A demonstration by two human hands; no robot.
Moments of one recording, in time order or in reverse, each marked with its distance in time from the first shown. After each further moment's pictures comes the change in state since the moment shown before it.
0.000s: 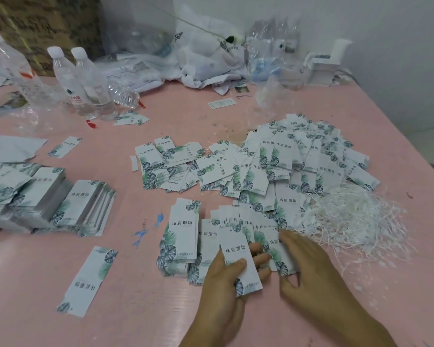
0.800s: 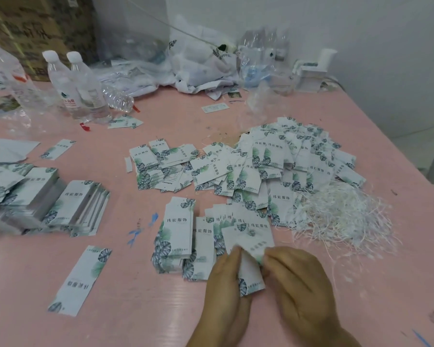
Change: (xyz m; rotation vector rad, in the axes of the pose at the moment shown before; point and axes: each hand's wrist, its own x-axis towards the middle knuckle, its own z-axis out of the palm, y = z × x) left_hand -0.017 -0.028 0.004 -0.085 -0.091 0.020; right_hand -0.018 -0.021 0.026 0.127 0.759 -0.502
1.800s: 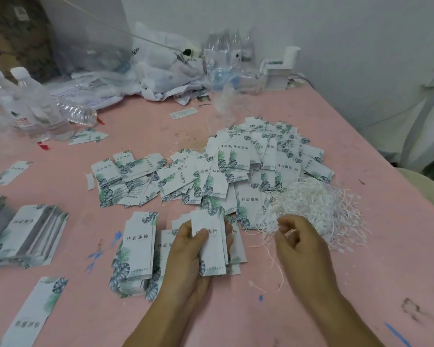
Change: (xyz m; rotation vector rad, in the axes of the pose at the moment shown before) left_hand 0.047 0.028 0.019 0.101 -0.092 0.116; right_hand 0.017 0.061 -0.026 0.116 -0.068 0.901
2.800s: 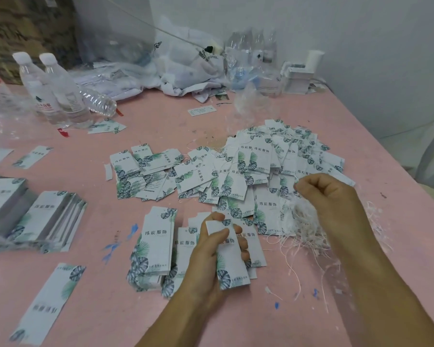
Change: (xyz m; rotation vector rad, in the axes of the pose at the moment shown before) left_hand 0.003 -0.001 -0.002 -0.136 -0.125 -0.101; right_hand 0.066 -0.079 -0.025 0.281 -0.098 0.074
